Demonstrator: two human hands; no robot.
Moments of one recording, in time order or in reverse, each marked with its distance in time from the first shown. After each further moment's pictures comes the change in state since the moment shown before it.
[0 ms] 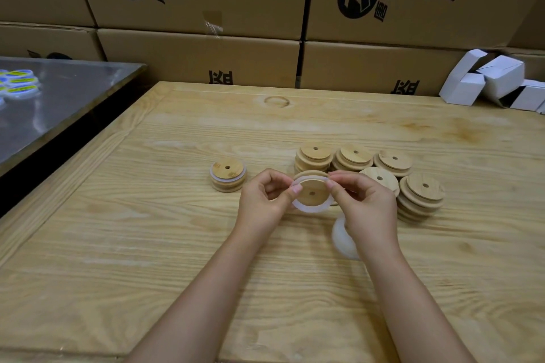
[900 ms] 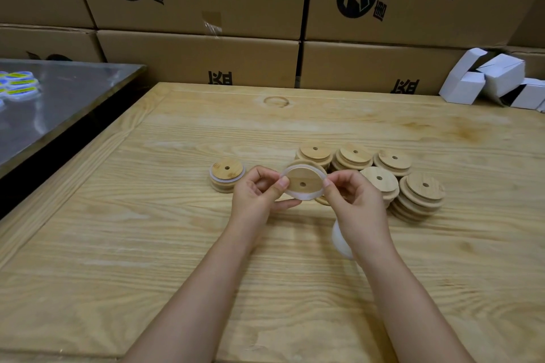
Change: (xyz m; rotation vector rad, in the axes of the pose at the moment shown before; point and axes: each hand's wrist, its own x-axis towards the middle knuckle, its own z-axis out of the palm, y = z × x) left_hand 0.008 -0.005 -0.007 -0.313 -0.004 -0.093; right_hand -0.005 -0.003 0.007 0.054 -0.097 0.024
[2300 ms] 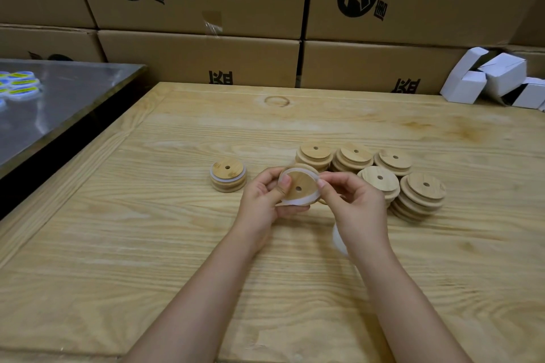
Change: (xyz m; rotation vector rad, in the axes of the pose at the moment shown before) left_hand 0.000 -0.006 0.003 -0.051 -0.133 -0.086; right_hand -0.003 -0.001 0.004 0.048 0.022 0.000
